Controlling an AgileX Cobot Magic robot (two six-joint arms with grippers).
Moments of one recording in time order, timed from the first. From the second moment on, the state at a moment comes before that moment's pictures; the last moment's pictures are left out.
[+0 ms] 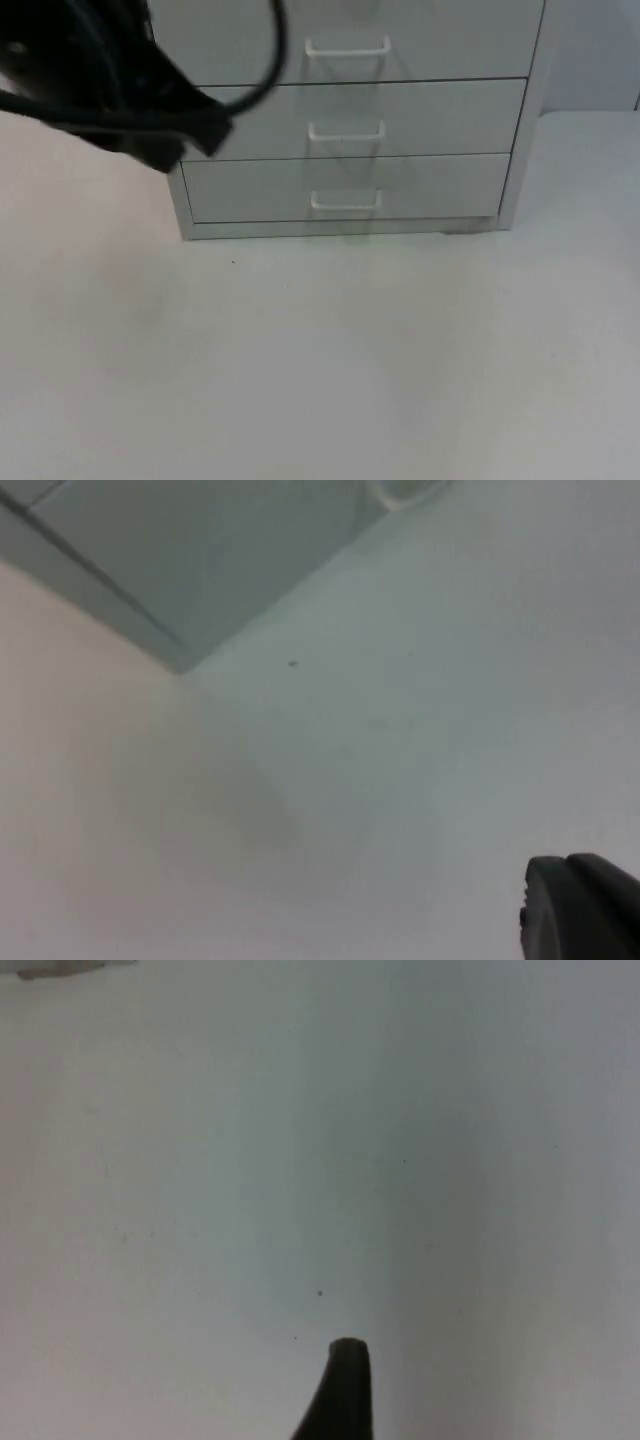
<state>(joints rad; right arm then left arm) -0.10 1.09 -0.74 0.11 0.73 -0.14 -0.45 1.41 -0.98 -0.01 0.69 0.10</state>
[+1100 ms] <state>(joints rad) 0.00 1.09 -0.74 0.26 0.74 -0.32 0.20 0.77 -0.76 -0.26 0.78 0.23</state>
